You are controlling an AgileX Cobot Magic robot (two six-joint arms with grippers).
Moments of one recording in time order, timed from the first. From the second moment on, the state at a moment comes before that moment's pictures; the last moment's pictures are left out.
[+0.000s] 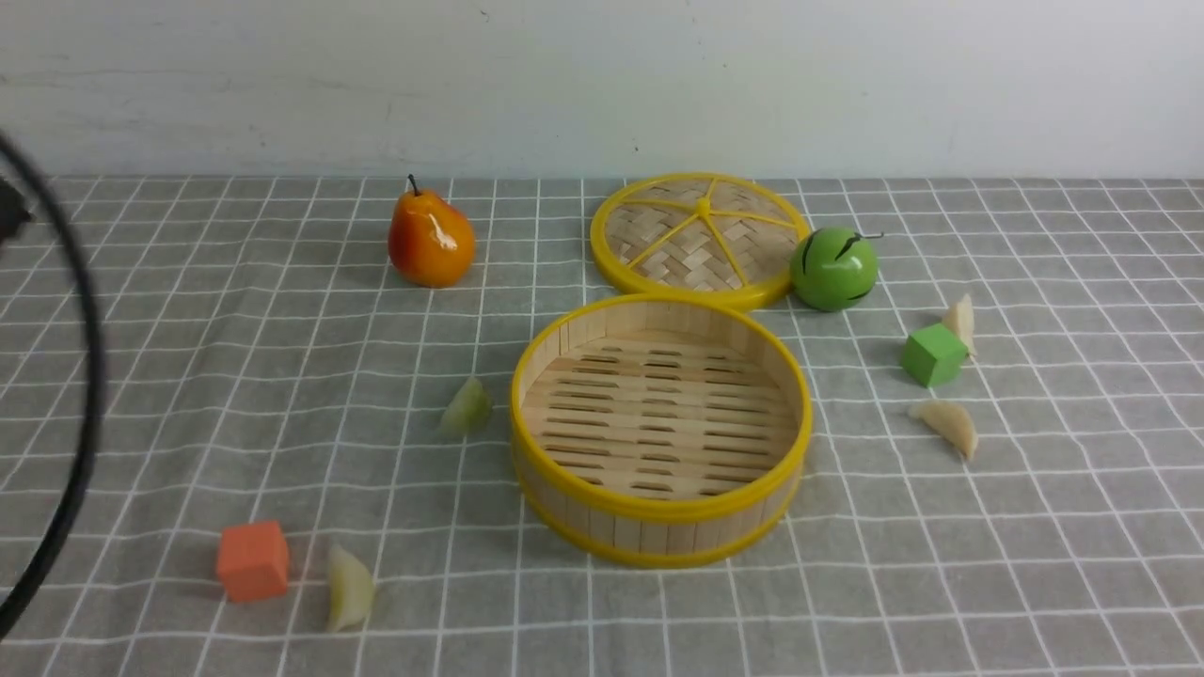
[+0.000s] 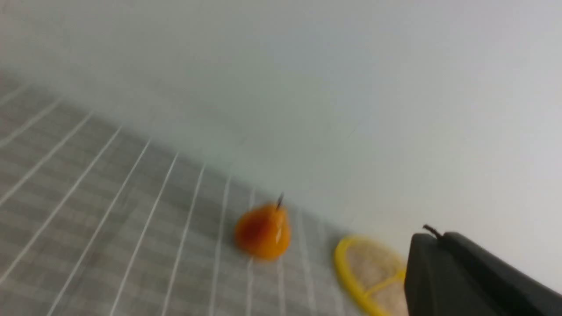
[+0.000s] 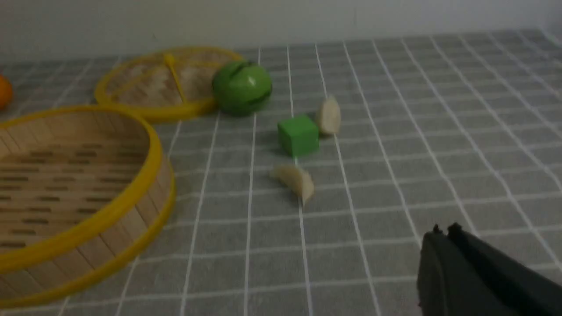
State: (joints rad) right arm 0.02 0.62 -0.27 -0.03 0.06 0.20; left arm -0.08 0.87 -0.61 0.19 -0.06 -0.77
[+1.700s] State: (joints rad) right arm 0.29 1.08 -0.62 0.09 0.57 0.04; left arm -0.34 2.18 -1.67 0.06 0.74 -0.22
